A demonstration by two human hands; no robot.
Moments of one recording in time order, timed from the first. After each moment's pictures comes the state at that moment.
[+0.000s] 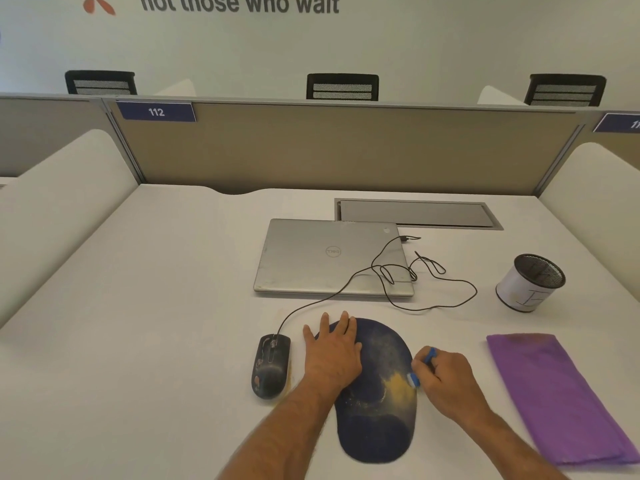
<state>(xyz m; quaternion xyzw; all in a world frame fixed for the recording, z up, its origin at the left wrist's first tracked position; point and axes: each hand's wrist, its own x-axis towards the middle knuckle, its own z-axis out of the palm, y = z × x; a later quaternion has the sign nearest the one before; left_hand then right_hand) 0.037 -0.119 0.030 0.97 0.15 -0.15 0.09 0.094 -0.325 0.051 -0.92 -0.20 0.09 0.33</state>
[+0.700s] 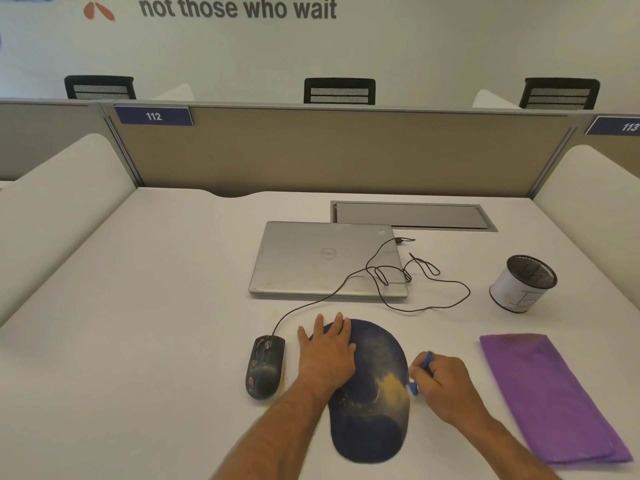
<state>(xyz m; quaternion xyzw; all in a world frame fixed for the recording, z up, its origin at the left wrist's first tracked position) 0.038 -0.119 0.029 0.97 0.15 -0.15 0.09 0.093 -0.336 0.051 -0.91 -0.22 0.11 0.34</state>
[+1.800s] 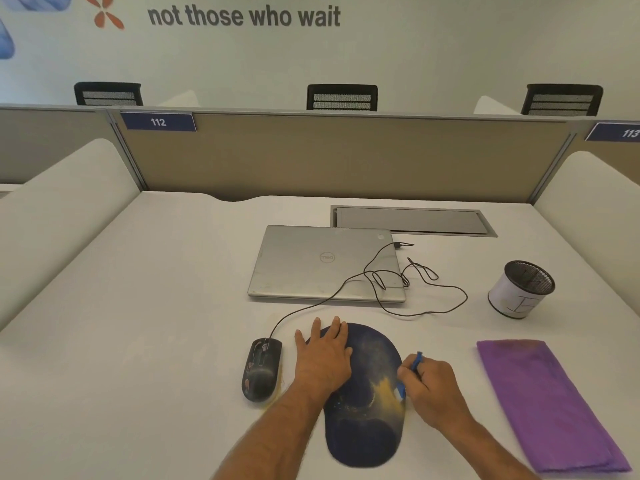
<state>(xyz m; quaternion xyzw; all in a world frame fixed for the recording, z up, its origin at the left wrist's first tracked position) 0.038 -0.121 0.030 0.97 0.16 -0.14 0.09 0.089 -0.326 0.047 -0.90 -0.20 0.11 0.37</state>
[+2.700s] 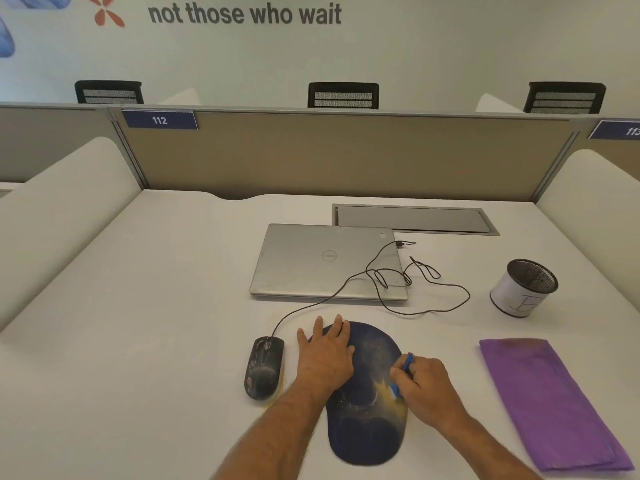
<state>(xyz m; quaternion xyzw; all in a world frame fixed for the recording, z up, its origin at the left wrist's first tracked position) 0.038 -0.121 0.032 0.97 0.16 -0.15 0.09 0.081 -0.312 0.056 -0.90 -0.20 0.13 0.35</state>
